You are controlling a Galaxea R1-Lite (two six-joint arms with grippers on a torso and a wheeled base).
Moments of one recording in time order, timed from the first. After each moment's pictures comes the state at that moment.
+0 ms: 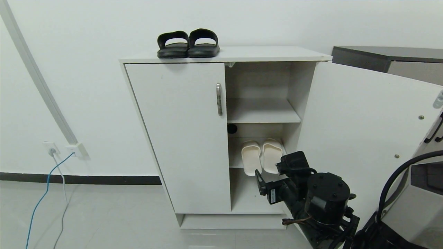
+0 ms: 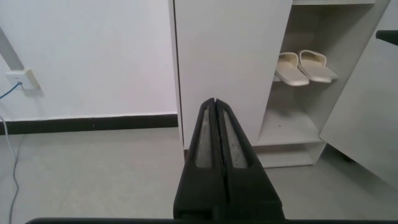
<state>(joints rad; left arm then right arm) 0.00 0.00 0.00 0.00 -0.03 0.00 0.84 2.06 -0.58 -1.45 -0.59 -0.06</state>
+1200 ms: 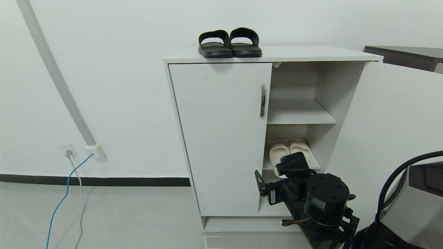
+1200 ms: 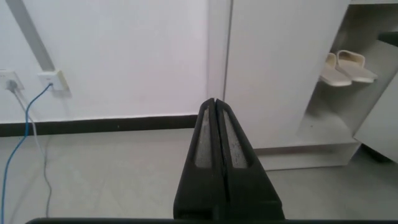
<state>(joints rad) 0.00 0.00 0.00 0.00 -0.03 0.00 0.84 2.06 -0.57 -1.45 -0.59 -0.05</state>
